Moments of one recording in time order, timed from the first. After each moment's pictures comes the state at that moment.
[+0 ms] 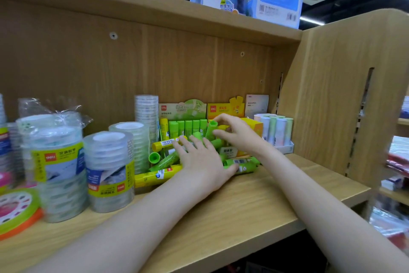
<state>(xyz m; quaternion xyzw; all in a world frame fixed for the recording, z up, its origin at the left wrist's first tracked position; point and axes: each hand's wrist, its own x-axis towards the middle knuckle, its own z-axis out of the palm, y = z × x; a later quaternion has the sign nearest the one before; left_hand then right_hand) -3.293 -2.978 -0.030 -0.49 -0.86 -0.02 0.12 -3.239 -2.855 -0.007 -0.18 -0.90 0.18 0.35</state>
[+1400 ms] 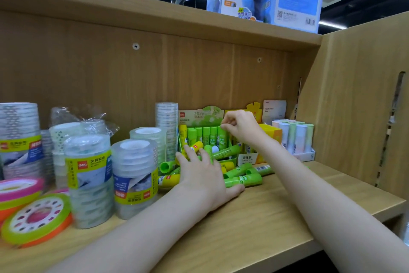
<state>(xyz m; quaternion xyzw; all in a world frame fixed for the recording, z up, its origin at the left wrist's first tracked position) -3.319 -3.009 -0.034 -0.52 -0.84 0.07 0.15 -3.280 -2.853 0.015 -0.25 -0.89 0.07 0.37</state>
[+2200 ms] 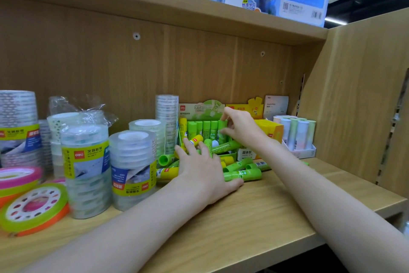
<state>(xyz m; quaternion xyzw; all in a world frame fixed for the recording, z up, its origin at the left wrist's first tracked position) -3.320 -3.009 -0.035 -0.52 -0.84 0.05 0.14 -3.278 -2.857 0.002 -0.22 -0.92 0.01 0.34</state>
